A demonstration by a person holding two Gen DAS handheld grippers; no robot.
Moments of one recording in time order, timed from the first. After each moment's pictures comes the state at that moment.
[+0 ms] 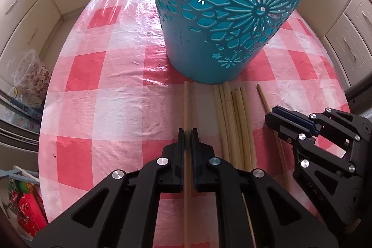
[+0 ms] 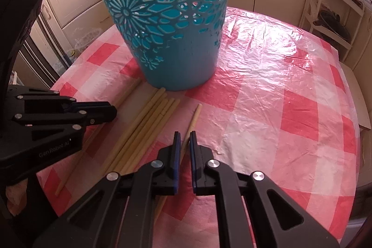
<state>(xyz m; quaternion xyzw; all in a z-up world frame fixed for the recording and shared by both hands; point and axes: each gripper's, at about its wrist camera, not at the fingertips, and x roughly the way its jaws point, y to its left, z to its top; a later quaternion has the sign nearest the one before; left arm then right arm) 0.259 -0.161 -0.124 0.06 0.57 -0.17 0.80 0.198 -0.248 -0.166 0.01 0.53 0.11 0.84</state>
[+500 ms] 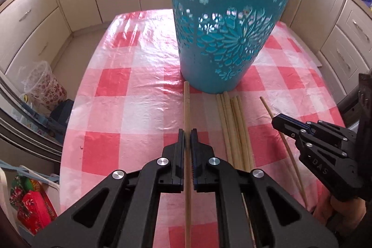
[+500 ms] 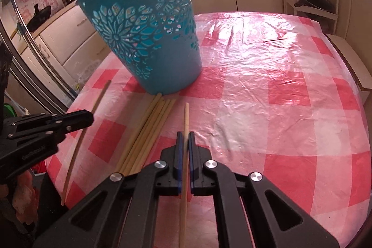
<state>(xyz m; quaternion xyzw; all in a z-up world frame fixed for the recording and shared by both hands) 0.222 -0.124 -0.082 0.04 0.49 -0.17 0.86 0.169 -0.275 -0.162 0.13 0.48 0.08 0.86</state>
